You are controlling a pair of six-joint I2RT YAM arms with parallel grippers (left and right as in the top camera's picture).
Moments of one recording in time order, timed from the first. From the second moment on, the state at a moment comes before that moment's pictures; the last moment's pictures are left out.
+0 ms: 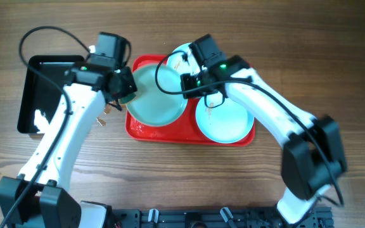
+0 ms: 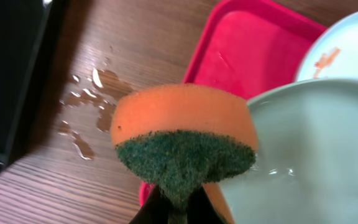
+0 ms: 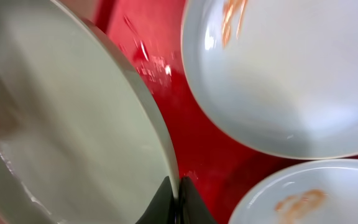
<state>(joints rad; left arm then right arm) -0.21 1.56 1.33 -0.97 -0.09 -0.52 0.53 1.86 1.46 -0.70 -0.25 0.33</state>
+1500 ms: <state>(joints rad) -0.24 1.63 1.27 -0.89 0.18 -0.51 0.90 1.71 1.47 -0.77 0.99 0.17</state>
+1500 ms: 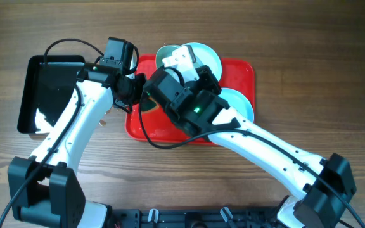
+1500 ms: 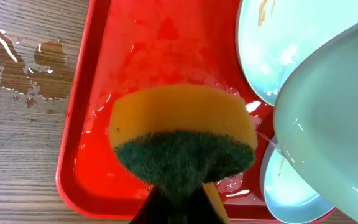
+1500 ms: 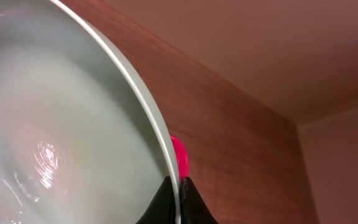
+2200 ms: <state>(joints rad) -0.24 1.69 1.27 -0.89 0.18 -0.51 0.90 1.71 1.47 -0.80 0.97 0.16</state>
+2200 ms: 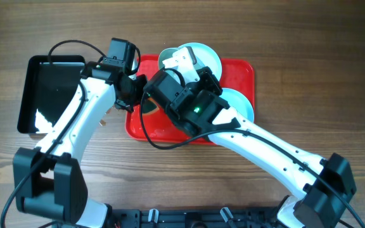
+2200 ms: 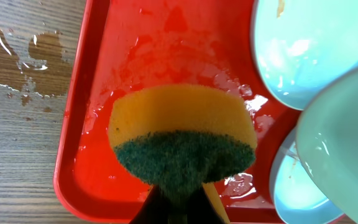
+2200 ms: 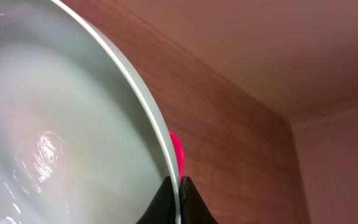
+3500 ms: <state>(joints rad) -0.24 1.71 1.27 -0.88 0.18 -0.51 0.90 1.71 1.47 -0.97 1.11 0.50</state>
